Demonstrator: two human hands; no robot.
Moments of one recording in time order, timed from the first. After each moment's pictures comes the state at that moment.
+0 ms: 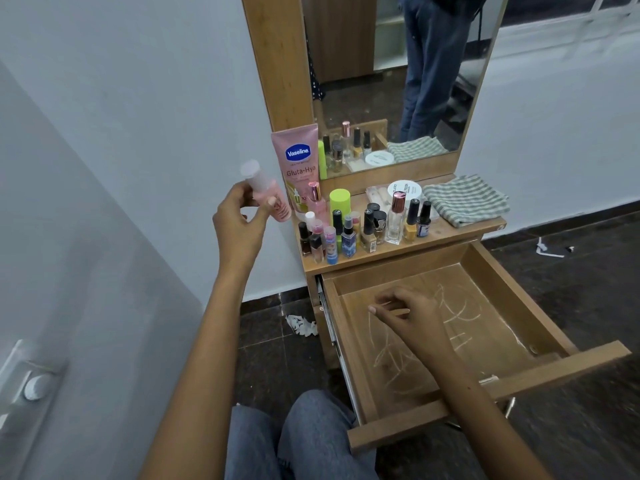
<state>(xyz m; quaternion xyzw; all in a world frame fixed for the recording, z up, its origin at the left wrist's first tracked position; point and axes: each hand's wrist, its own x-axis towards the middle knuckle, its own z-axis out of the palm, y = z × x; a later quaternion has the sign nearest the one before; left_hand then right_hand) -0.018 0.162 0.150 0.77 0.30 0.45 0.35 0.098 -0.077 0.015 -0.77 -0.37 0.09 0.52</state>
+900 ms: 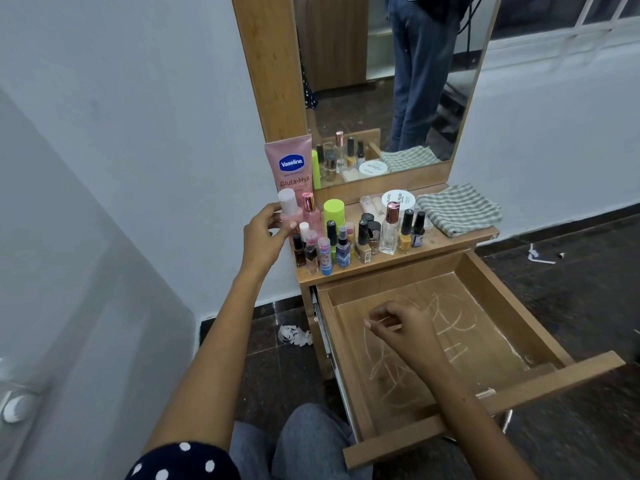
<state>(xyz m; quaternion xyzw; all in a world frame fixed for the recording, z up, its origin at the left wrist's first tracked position) 0.029 0.184 0.106 0.82 0.29 0.33 0.38 0.101 -0.076 0.012 -0.80 -0.37 0.12 0.46</state>
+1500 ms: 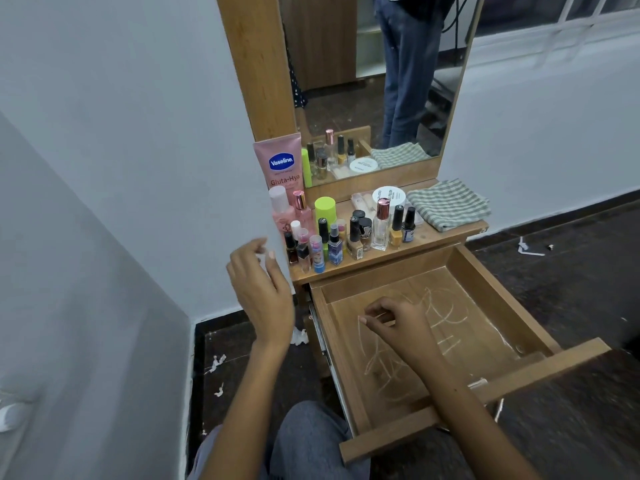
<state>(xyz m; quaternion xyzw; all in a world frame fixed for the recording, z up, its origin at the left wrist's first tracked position) -0.014 0.094 0.082 0.74 0.33 0.55 0.21 0.100 -0.076 0.017 -0.82 -0.36 0.12 0.44</state>
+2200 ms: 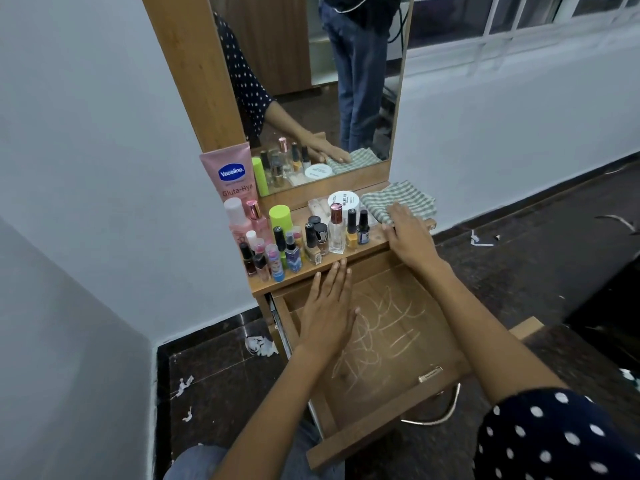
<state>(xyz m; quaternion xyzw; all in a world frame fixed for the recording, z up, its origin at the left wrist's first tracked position) 0.055 0.022 0.024 0.99 0.12 0.07 -0.05 0.258 -0.073 0.066 -0.92 -0.31 -0.03 0.23</state>
